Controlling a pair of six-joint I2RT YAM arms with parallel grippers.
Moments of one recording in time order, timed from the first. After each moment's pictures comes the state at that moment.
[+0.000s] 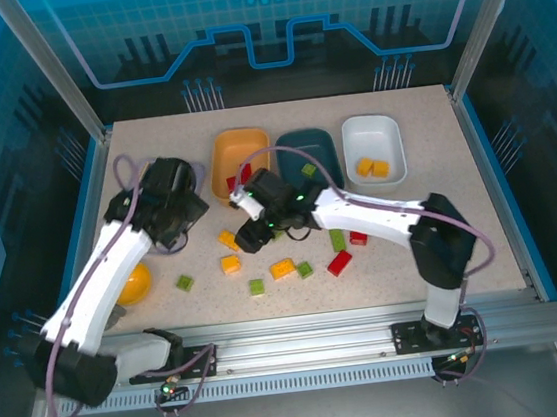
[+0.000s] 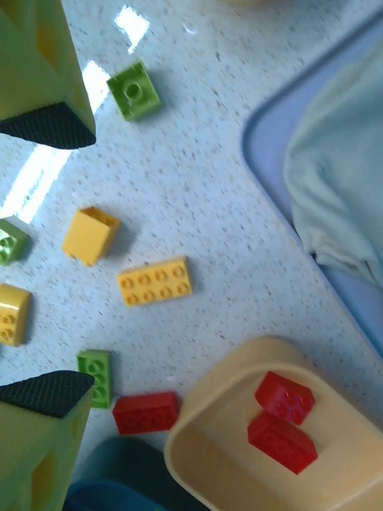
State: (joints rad) left arm -0.33 1.14 1.17 -1.14 -0.20 -1.11; right arm 0.93 1.86 1.47 -0.56 -0.12 0.11
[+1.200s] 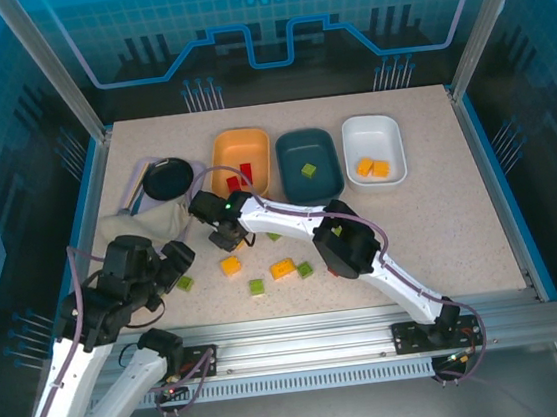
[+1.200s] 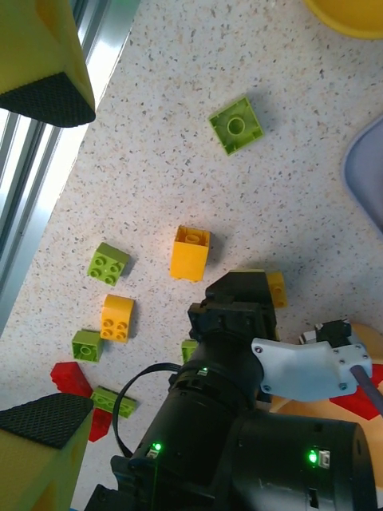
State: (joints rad) left arm -0.34 0.59 0.93 -1.25 -0.03 -1.11; right arm 1.00 2.49 2.16 -0.91 0.17 0.17
